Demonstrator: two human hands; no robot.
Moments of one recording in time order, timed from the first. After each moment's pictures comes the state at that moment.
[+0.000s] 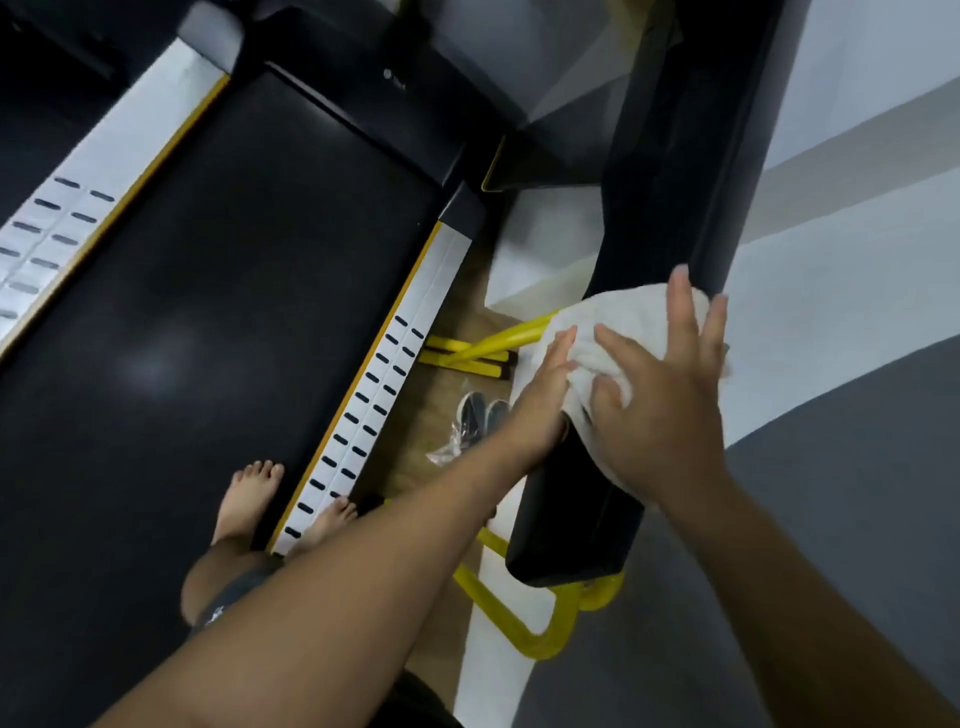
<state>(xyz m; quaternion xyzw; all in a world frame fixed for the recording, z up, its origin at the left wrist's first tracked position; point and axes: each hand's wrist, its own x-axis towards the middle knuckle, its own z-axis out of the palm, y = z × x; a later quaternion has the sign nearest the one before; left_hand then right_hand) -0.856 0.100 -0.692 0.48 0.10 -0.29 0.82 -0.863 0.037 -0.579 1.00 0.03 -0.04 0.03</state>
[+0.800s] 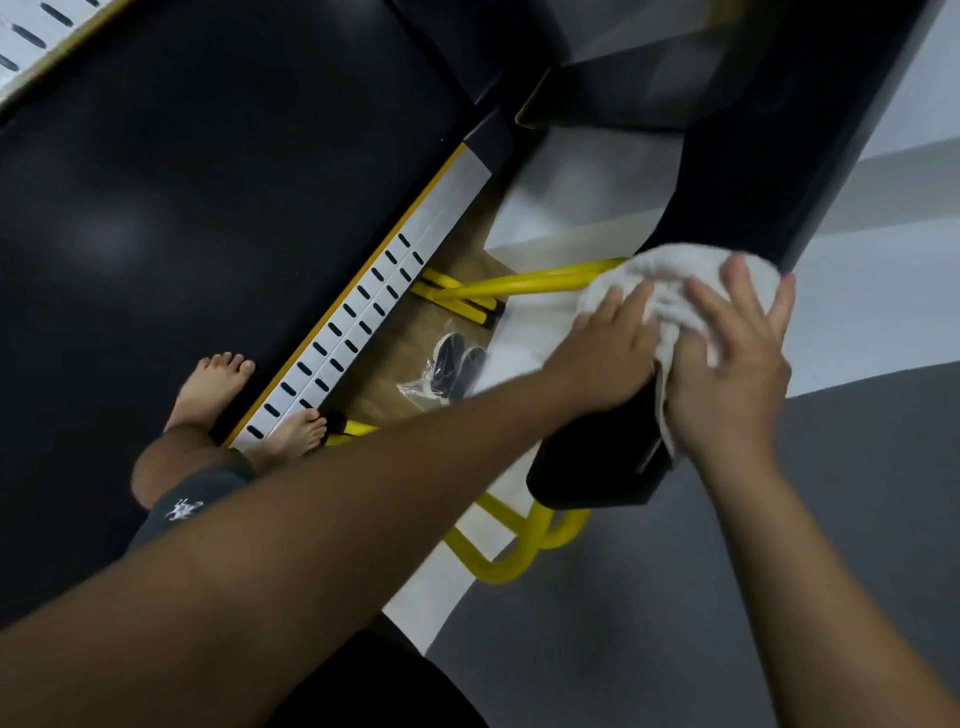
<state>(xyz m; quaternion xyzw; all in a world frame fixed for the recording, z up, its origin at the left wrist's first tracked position) -0.876 0.107 -0.686 0.69 -0.04 -0.22 0.69 -0.880 0.043 -0.578 1.00 0.01 0.00 -0.09</state>
